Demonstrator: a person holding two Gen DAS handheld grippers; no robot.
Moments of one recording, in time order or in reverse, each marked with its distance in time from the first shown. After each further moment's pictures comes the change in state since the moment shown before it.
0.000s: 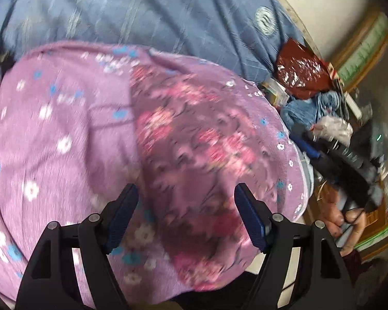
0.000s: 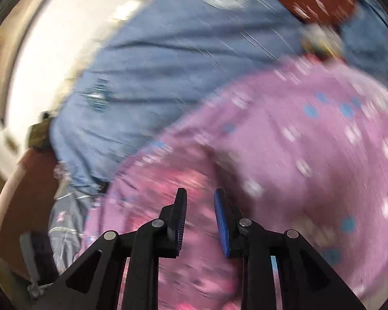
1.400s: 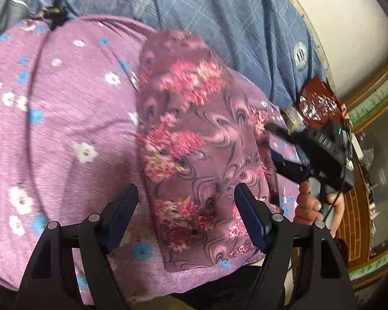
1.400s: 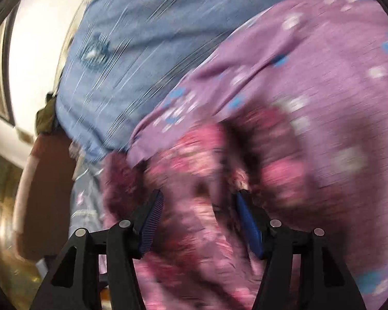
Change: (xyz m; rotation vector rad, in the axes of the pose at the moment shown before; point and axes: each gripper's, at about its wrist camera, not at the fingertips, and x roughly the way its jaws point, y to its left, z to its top) left arm -0.016 0.087 -0.027 -0.243 -0.031 -0.037; right arm 0.134 0.023 -0.022 0.134 0.353 0.160
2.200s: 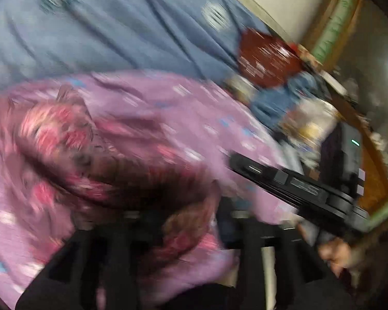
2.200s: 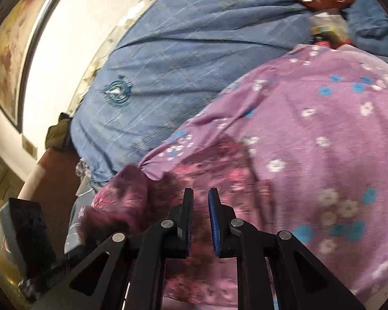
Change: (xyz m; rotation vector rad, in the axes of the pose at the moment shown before) left arm 0.034 -0.194 -0.019 0.379 0.035 -0.066; right arm -0.134 -0.011 -0.059 -0.044 -0.310 -0.093
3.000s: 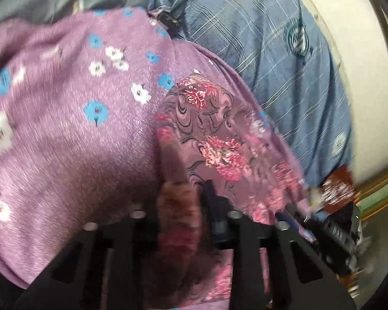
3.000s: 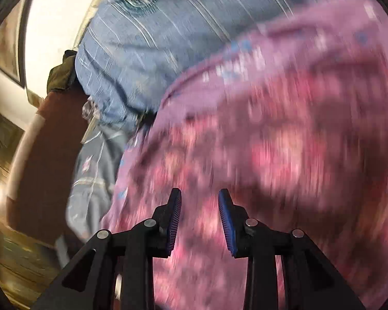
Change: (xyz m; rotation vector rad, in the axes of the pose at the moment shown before) left arm -0.111 0.275 -0.135 -0.731 -0.295 0.246; right arm 0.178 0.099 -0.069 -0.054 0.392 0.128
